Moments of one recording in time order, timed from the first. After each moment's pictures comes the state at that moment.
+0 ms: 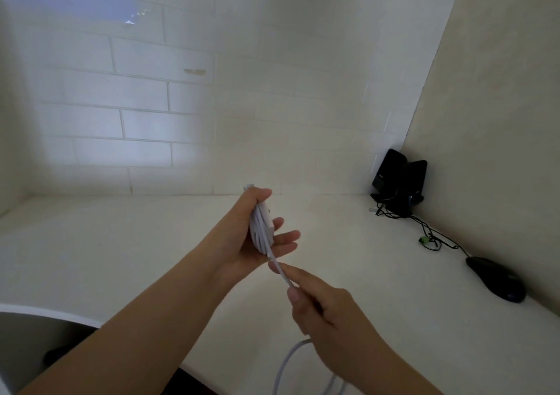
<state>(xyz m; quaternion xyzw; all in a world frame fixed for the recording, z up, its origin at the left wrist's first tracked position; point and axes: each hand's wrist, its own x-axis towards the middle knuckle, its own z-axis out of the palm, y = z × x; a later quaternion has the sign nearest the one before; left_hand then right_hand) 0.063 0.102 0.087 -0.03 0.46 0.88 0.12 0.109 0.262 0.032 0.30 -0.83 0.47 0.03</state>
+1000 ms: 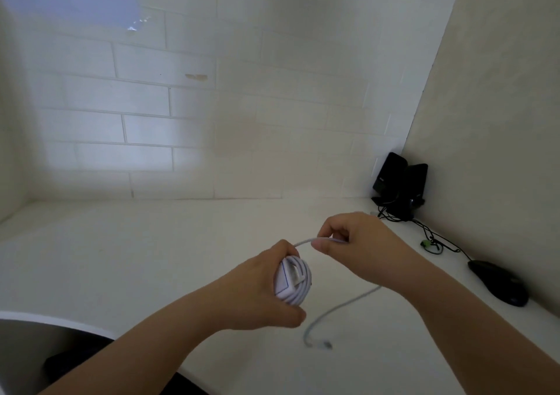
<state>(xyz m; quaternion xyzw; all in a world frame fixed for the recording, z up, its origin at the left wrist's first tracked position) 0.089 0.102 0.056 0.19 0.90 0.39 0.02 0.046 0.285 0.102 0.21 -0.94 0.25 0.08</state>
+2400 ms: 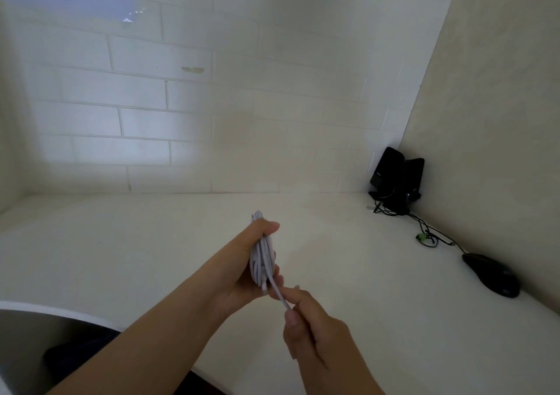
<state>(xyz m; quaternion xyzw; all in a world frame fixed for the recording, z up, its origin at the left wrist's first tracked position) 0.085 0.107 0.060 -0.08 0.52 0.84 0.14 0.142 0.252 0.011 0.24 -0.85 0.48 0.05</state>
